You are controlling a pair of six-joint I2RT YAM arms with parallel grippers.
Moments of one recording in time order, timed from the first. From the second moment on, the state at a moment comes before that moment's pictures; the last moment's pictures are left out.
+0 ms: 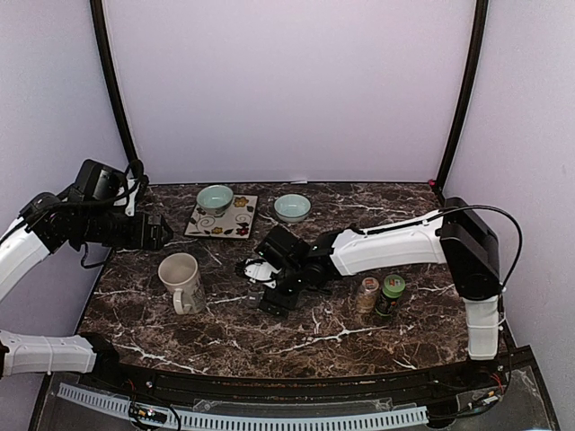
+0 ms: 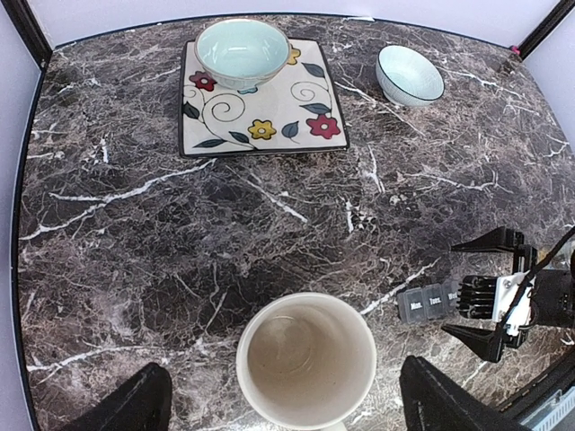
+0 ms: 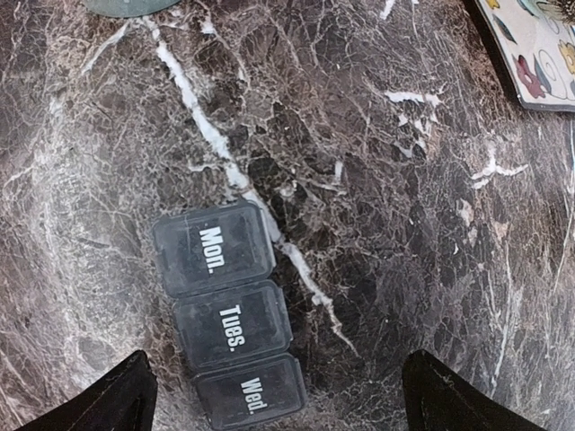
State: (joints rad) left arm -0.50 0.95 1.07 -0.94 -0.11 -0.35; right arm 1.12 2.06 1.48 -0.44 0.11 -0.26
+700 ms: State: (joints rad) left arm -0.50 0.97 1.08 -0.93 -0.09 -0.31; right arm 1.08 2.12 1.54 -0.45 0.05 -0.32
